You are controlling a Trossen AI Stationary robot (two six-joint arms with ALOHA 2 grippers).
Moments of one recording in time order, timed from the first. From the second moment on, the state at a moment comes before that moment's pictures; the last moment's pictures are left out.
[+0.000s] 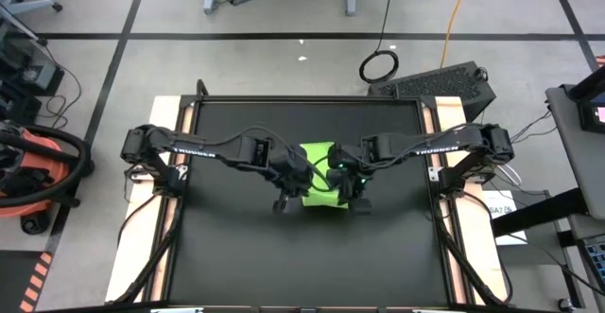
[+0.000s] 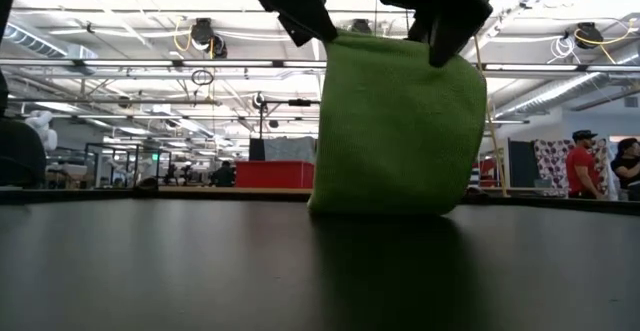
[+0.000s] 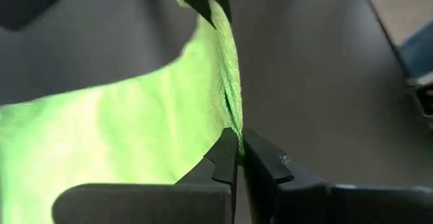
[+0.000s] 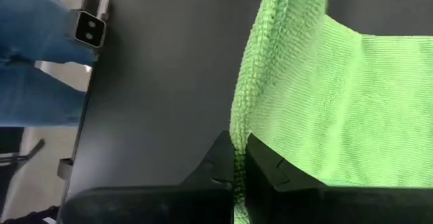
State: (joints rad) left arm -0.05 1.70 1.47 -0.69 0.23 0.11; right arm 0.01 1.57 1.25 -0.83 -0.44 -0.04
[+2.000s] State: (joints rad) left arm -0.37 2.02 1.30 -0.19 0.05 -0.26; right arm 0.51 1.85 1.20 -0.33 0.08 0.31
